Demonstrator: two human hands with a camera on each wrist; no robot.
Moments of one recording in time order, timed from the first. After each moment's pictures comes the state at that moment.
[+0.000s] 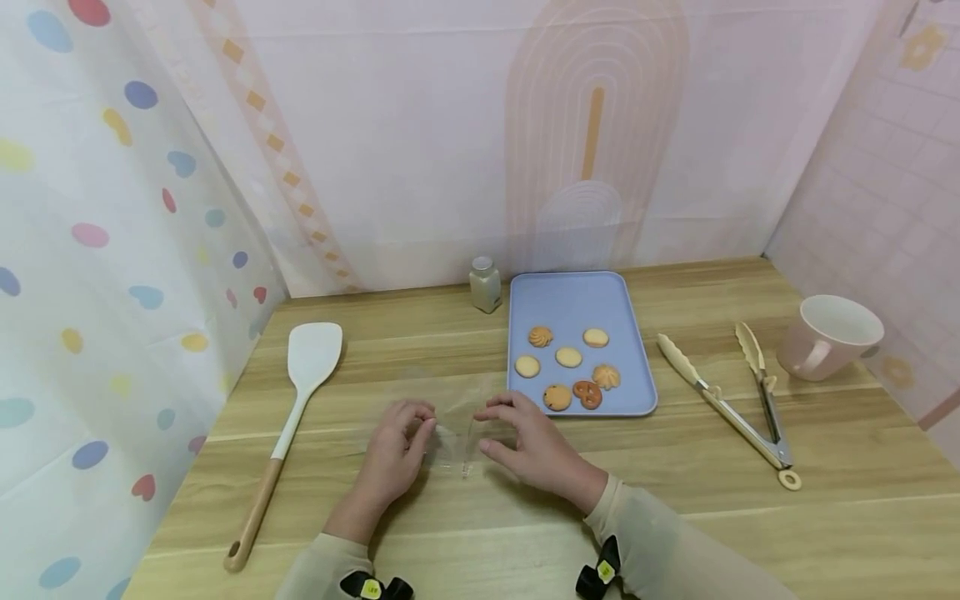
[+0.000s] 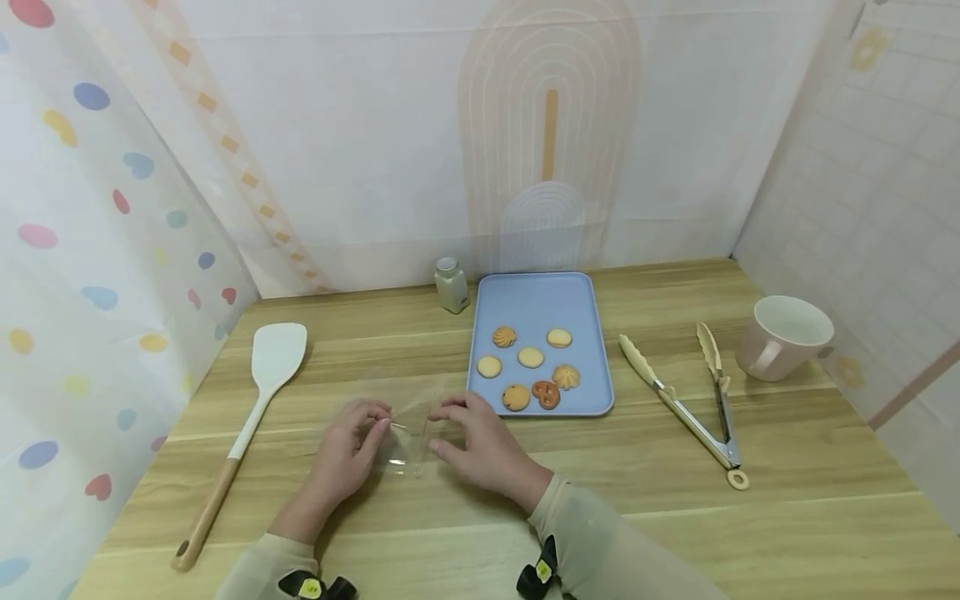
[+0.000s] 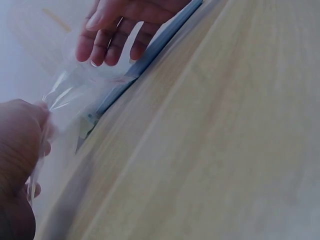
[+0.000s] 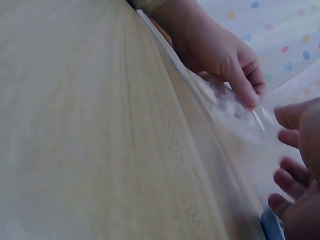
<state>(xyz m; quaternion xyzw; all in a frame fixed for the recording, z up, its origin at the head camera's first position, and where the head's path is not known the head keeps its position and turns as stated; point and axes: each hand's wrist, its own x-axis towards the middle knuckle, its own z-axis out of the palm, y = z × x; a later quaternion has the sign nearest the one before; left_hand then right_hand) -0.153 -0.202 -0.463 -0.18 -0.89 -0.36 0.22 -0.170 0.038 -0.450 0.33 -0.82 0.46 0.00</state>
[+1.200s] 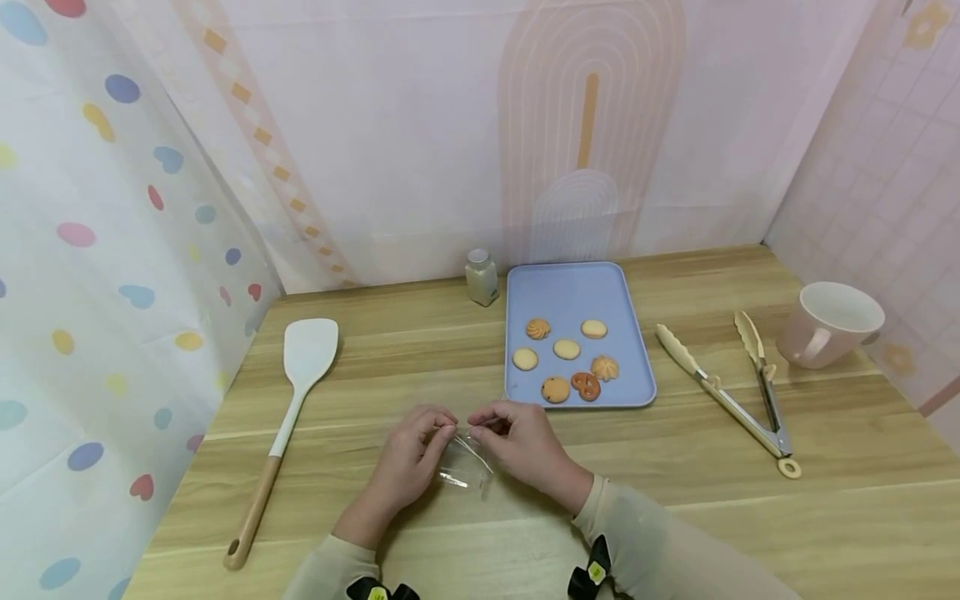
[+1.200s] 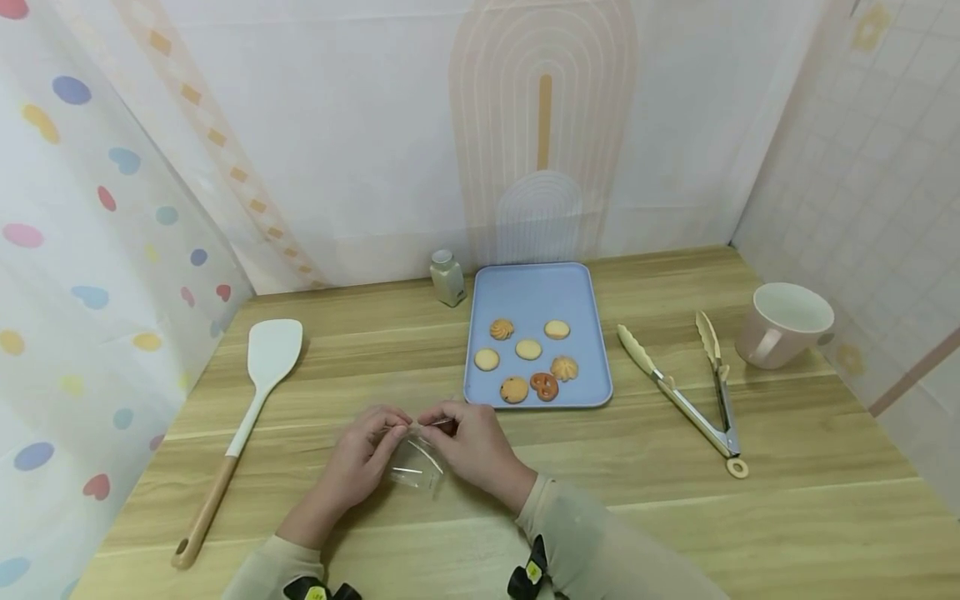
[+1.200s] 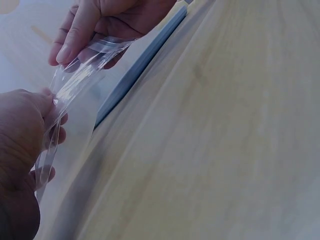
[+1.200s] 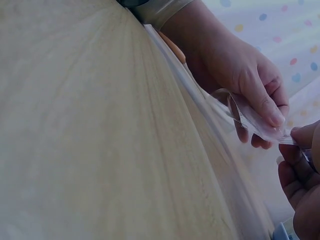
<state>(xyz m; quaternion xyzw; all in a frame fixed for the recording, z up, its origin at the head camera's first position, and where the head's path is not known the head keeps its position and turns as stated) -0.148 -0.184 -0.463 -0.27 -0.86 -0.37 0.21 -0.164 0.018 -0.447 0.27 -0.77 0.58 0.05</state>
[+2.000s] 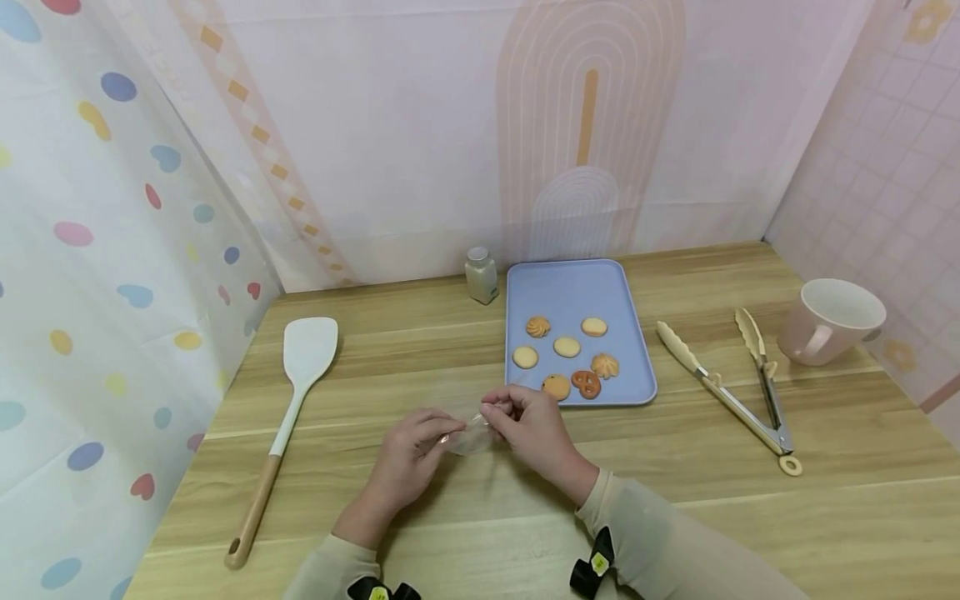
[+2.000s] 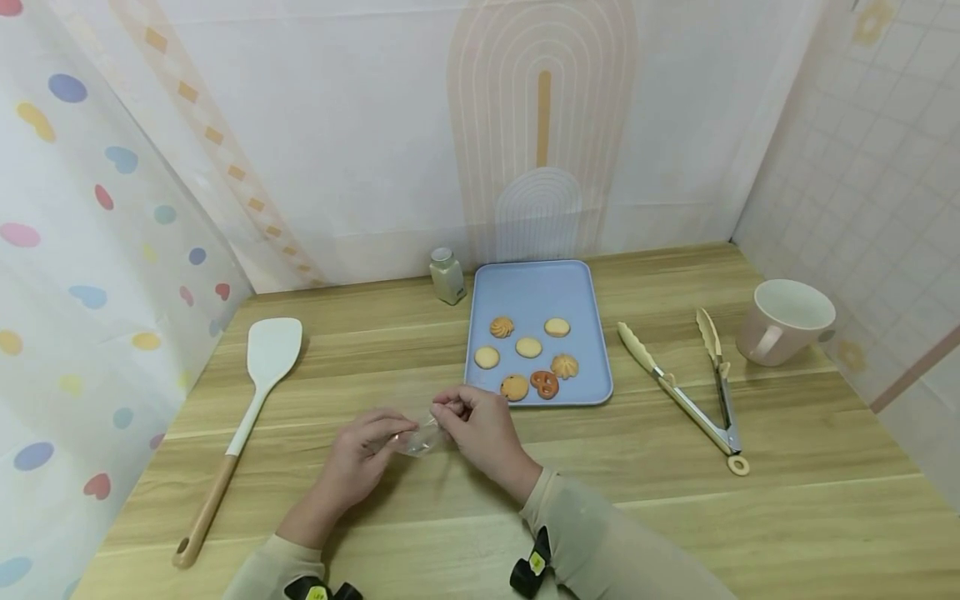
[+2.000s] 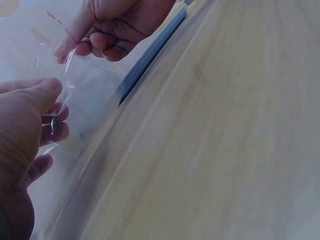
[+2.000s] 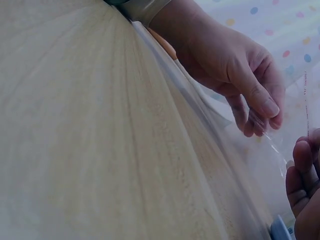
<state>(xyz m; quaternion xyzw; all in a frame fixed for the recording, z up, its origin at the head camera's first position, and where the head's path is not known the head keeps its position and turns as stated) -0.146 -0.186 -0.460 -0.31 -0.85 -0.38 0.22 -0.175 0.023 -0.448 0.21 -0.74 0.63 0.05</state>
